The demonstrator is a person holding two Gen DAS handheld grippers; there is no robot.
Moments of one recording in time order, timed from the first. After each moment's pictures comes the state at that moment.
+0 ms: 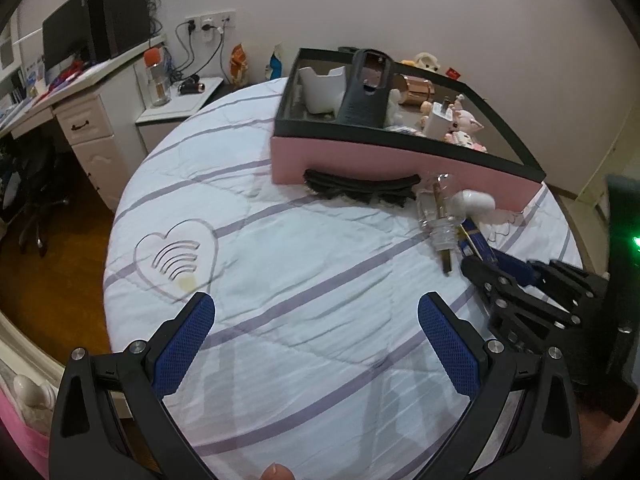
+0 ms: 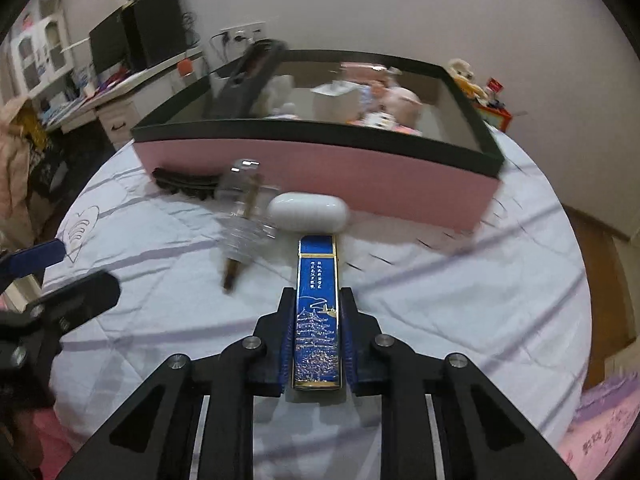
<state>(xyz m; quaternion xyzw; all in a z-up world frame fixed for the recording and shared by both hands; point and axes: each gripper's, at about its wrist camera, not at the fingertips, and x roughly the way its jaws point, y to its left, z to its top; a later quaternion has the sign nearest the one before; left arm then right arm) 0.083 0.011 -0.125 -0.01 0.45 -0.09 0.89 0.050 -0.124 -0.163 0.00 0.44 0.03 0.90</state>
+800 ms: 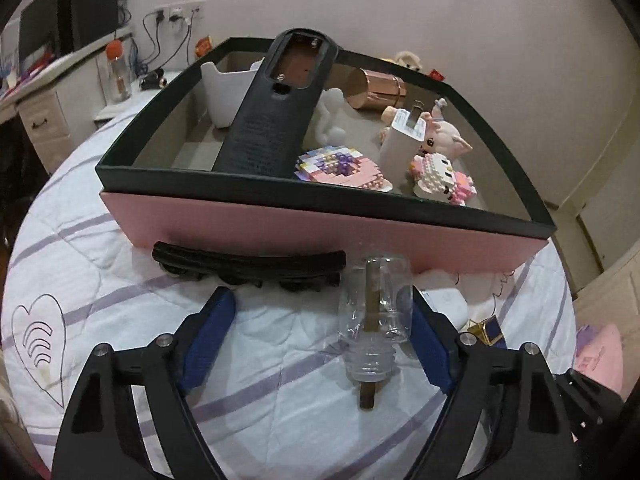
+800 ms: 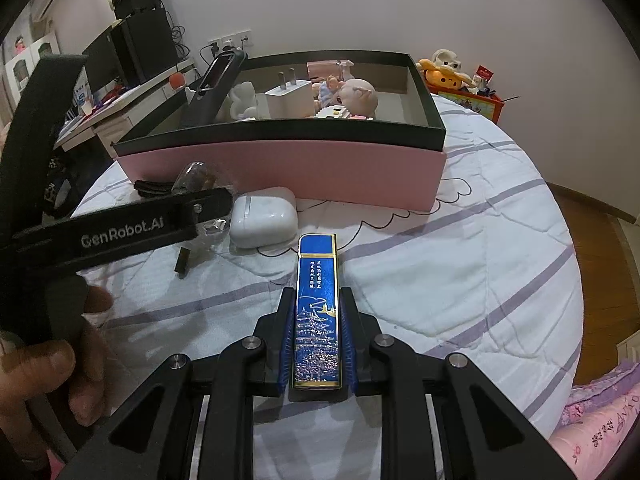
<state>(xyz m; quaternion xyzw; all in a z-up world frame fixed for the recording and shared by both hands) 0.160 -0.059 -0.151 -0.06 0.46 -0.12 0.88 0.046 -0.157 -0.166 0.03 0.43 0.03 0.90</state>
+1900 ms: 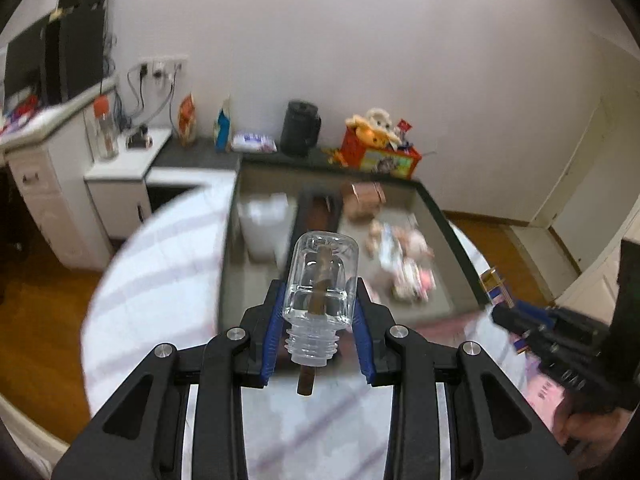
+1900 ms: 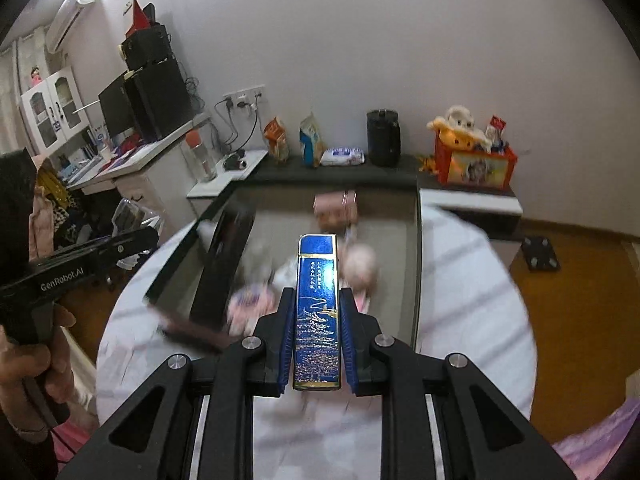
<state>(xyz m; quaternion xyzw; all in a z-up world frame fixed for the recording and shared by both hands) 0.186 0.001 -0.041 -0.05 0.38 -0.18 0.91 0.141 -0.178 -0.052 0.04 0.37 0.07 0.92</state>
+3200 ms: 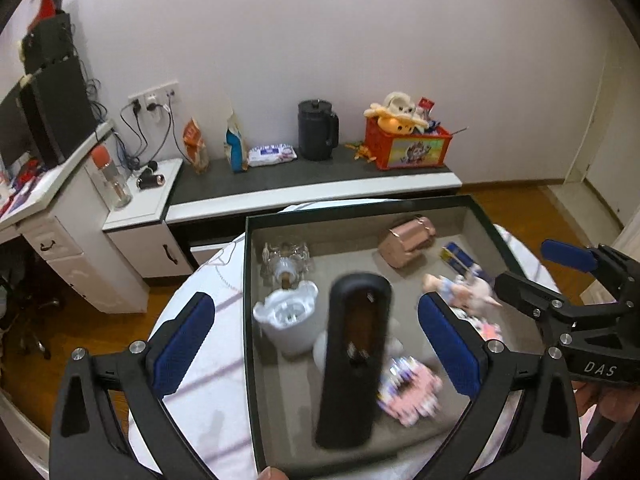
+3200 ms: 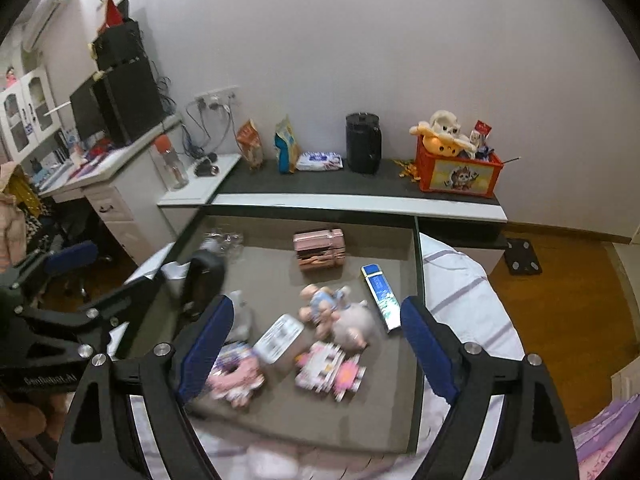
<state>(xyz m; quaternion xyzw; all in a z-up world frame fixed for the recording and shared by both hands) 0.263 -0.035 -0.031 0.06 0.39 -0.14 0.91 0.177 -0.162 -0.042 0.03 0.38 0.02 0.93</state>
